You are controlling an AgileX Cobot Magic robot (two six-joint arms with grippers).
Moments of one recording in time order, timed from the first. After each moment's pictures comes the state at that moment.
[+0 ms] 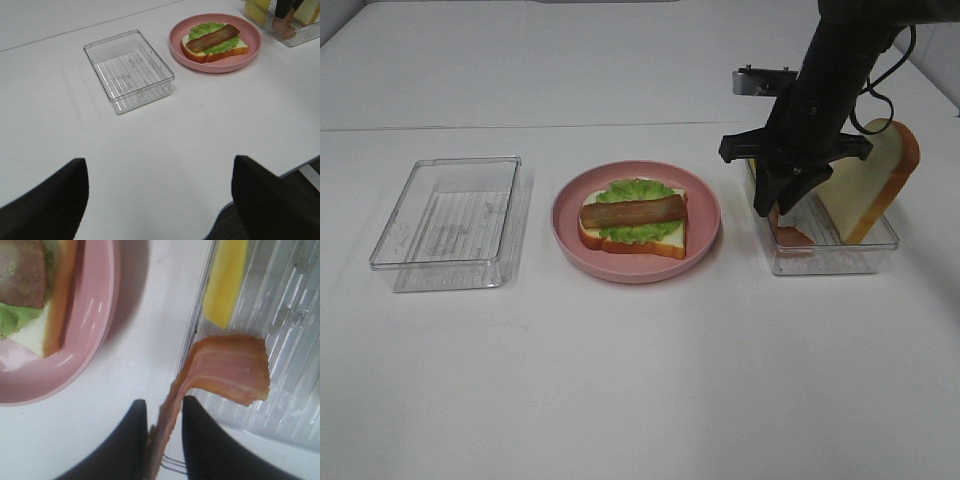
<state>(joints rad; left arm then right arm) -0.32 0.00 -0.50 -0.06 1.05 0.07 0.25 2.16 -1.65 0.21 1.07 -0.07</state>
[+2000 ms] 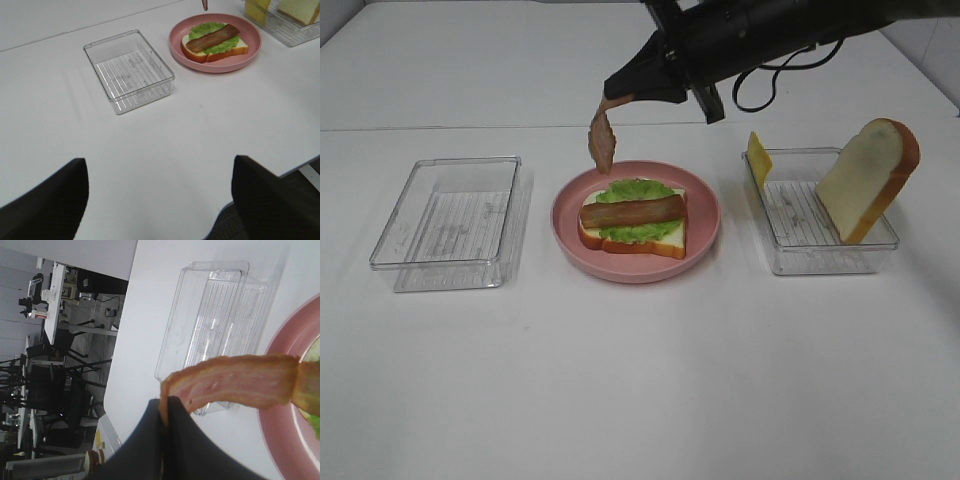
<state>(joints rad) -0.32 0.00 -0.50 -0.06 1.05 0.07 0.27 2.16 -1.65 1.27 0.98 -0.56</state>
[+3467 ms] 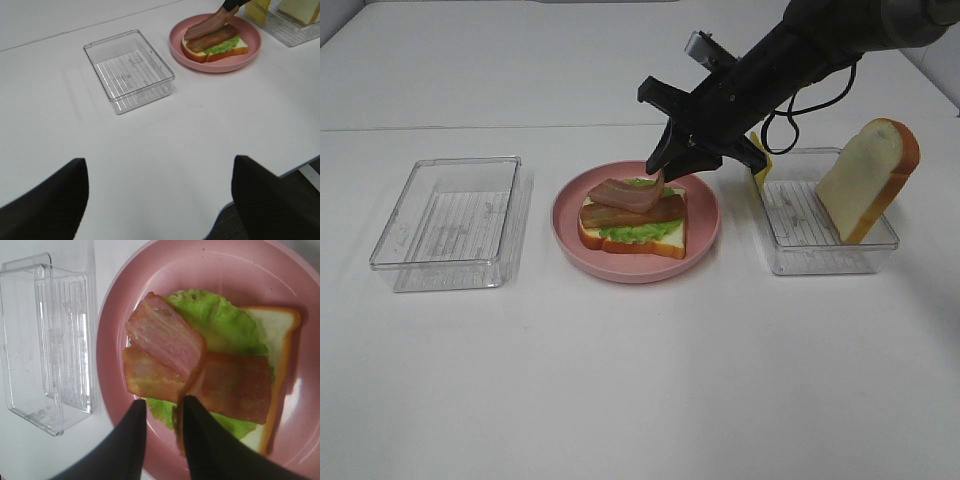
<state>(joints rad) -0.32 0.00 -0.50 -0.06 1.05 0.07 0.30 2.21 -1.65 0.77 0.80 -0.12</state>
